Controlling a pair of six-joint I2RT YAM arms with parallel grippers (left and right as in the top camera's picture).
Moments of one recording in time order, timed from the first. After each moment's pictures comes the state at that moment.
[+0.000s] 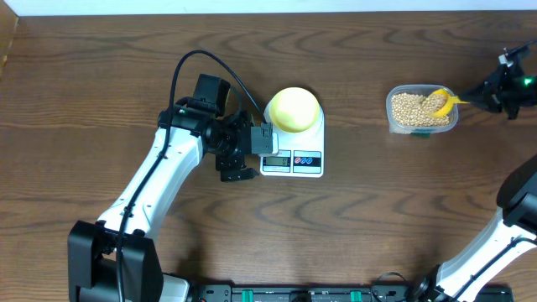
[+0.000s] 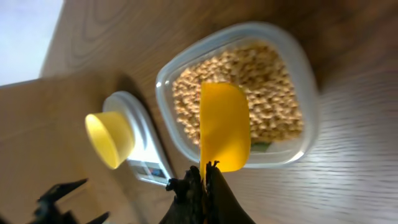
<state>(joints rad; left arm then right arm) -0.26 1.59 1.17 -0.89 0.44 1.25 -0.50 2.14 1.97 -1.40 -0.72 -0.05</state>
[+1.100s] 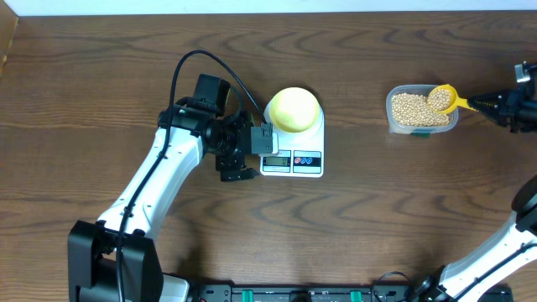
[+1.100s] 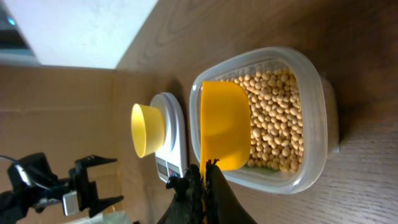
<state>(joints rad) -0.26 1.59 1.17 -0.89 0.44 1.25 -0.64 2.14 1.74 -1.28 -1.08 -0.39</state>
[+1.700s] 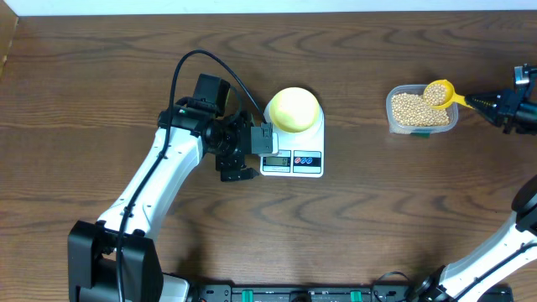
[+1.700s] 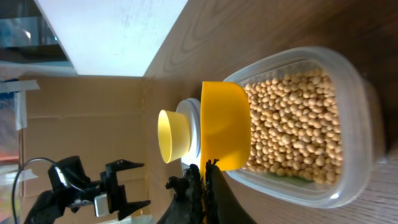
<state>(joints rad) -0.26 1.59 1.17 -0.89 0.44 1.25 -0.64 2.14 1.70 -1.25 -1.20 -0.34</state>
